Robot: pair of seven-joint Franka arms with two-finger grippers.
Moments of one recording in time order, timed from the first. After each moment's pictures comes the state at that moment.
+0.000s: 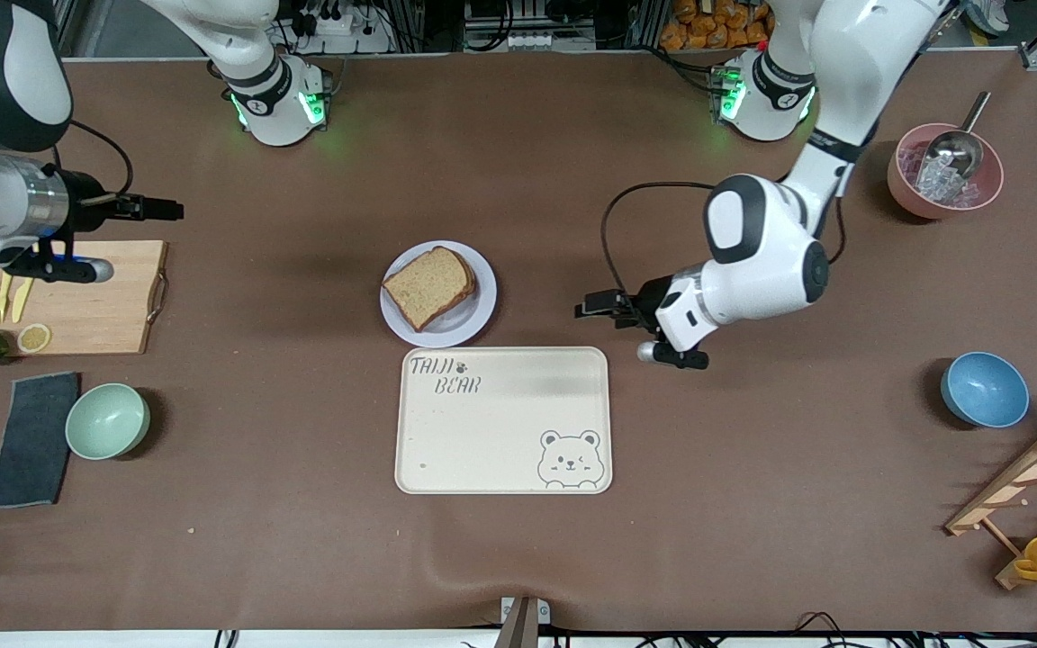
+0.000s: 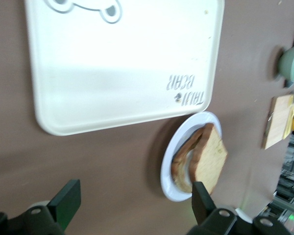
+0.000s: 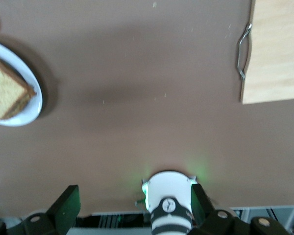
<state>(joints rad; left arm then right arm) -0.20 0.42 -0.34 -1.93 -0.89 2.41 0.14 -0.29 -0.01 0.23 -1.88 0.09 1.43 0.07</state>
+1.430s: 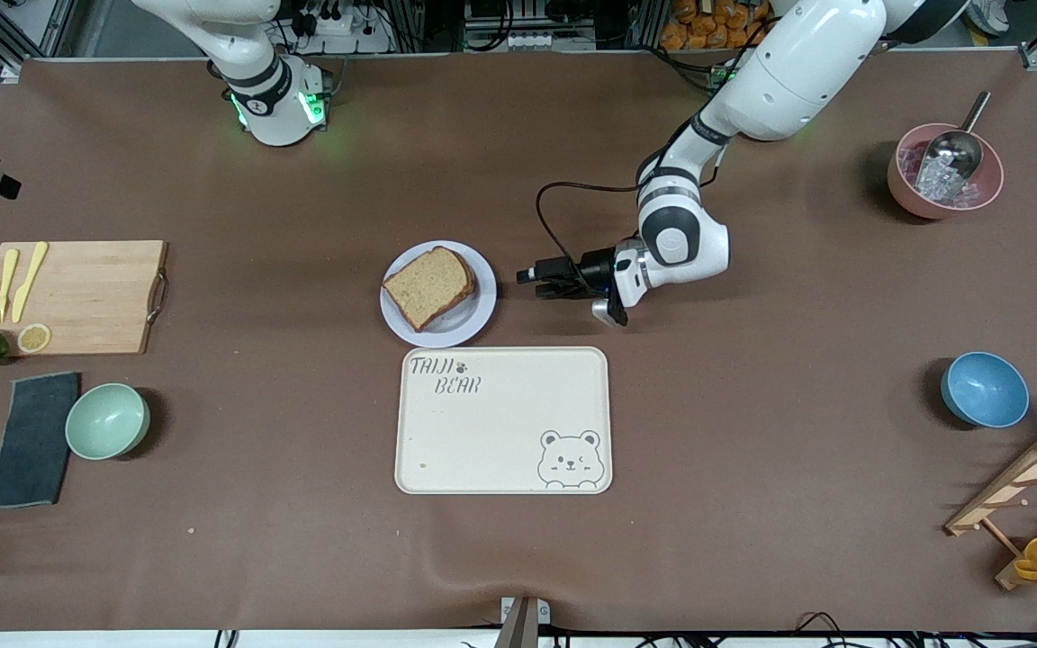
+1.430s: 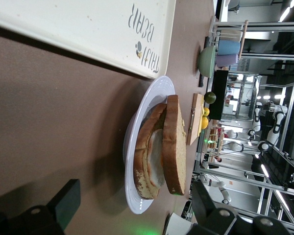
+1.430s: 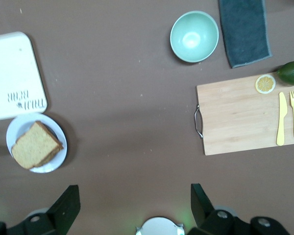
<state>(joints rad) -0.29 0.65 -0.38 -2.08 -1.95 2.34 1.14 -0.14 -0.05 -0.03 -1.51 0.08 1.35 -0.03</state>
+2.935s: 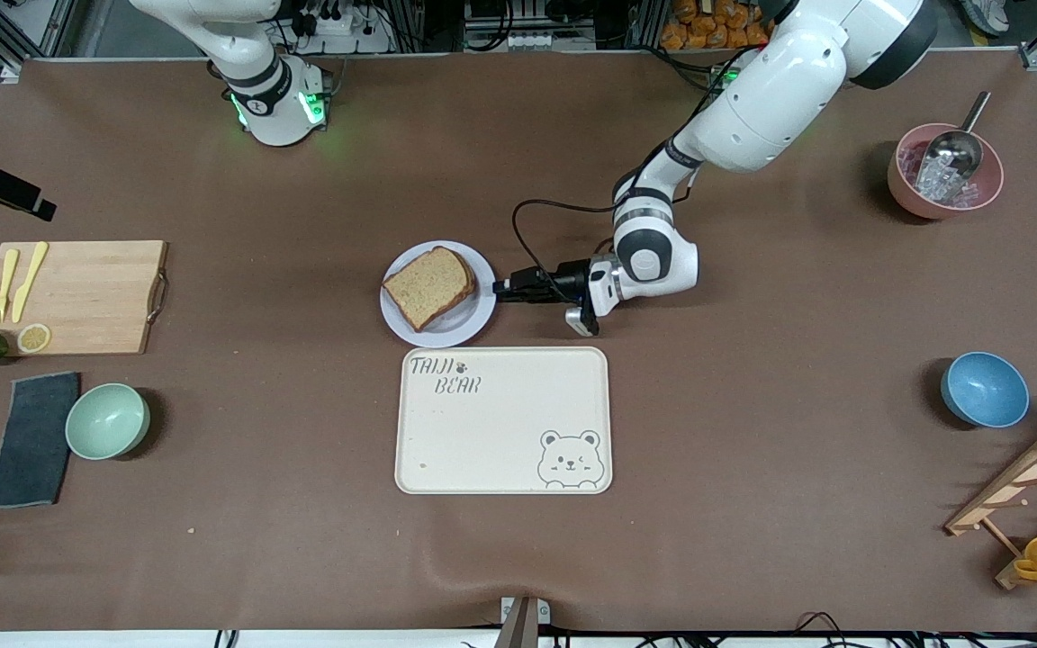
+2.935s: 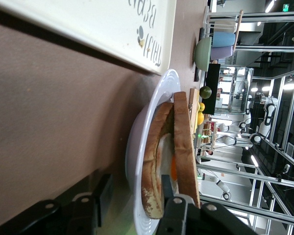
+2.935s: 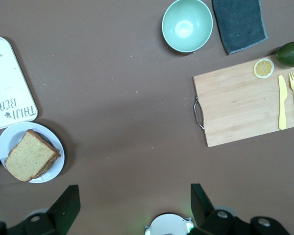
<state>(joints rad) -0.35 0.81 -0.38 -1.92 -1.97 2.33 1.20 -0.09 -0.02 -0.04 -1.53 0.04 1.38 0.11</state>
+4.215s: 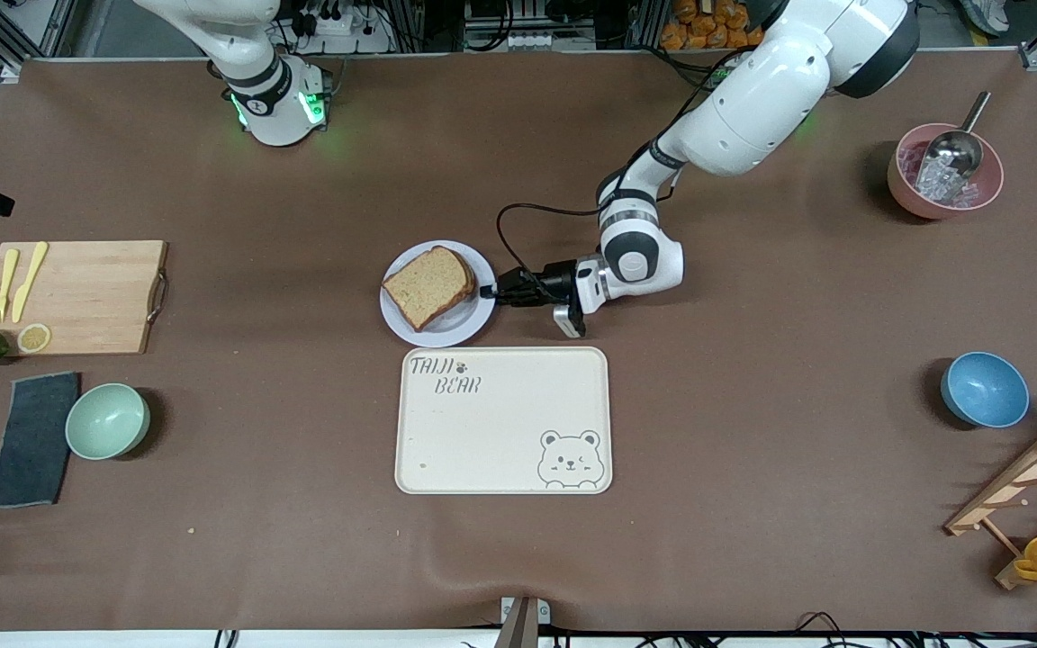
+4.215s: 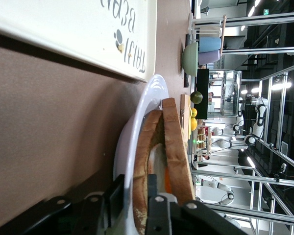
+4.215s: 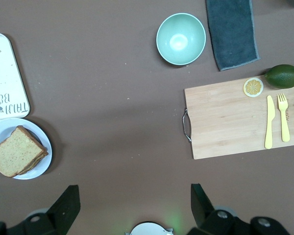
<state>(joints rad) -0.38 0.85 -0.38 -1.87 -2.07 2.33 1.33 -0.18 -0.02 -0.03 -1.53 0.04 1.40 -0.05</state>
